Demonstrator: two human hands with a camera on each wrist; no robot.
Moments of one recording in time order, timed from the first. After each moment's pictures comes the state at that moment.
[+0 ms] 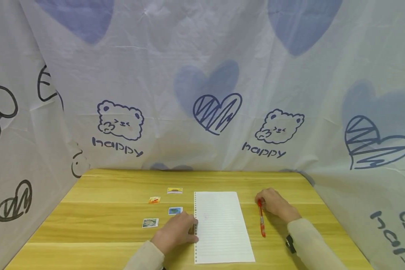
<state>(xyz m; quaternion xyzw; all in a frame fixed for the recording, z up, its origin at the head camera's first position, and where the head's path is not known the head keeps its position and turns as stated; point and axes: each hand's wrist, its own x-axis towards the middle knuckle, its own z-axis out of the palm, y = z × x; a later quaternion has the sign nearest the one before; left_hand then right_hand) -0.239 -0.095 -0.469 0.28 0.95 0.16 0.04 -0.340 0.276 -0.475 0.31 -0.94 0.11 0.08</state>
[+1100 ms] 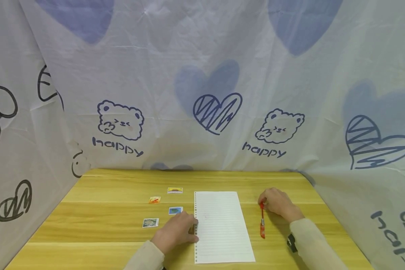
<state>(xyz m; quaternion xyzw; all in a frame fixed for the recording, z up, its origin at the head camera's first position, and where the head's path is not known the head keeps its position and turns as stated) -0.240 -0.095 -0.469 0.28 0.95 0.15 0.04 -0.333 0.277 -0.468 0.20 -0.98 0.09 0.02</state>
